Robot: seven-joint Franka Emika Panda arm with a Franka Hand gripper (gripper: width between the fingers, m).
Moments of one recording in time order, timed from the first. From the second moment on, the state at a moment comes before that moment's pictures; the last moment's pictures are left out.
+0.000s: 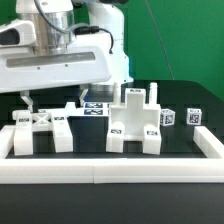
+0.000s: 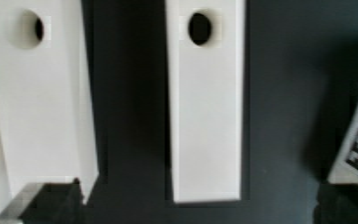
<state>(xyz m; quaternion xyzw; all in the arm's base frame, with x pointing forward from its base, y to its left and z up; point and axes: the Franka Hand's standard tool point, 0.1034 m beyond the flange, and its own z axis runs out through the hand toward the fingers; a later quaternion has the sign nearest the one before) 0.526 -0.124 0.062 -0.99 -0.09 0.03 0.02</state>
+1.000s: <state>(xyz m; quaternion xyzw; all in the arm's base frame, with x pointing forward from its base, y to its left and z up) 0.528 -0.126 0.044 -0.99 -0.11 0.02 0.01</state>
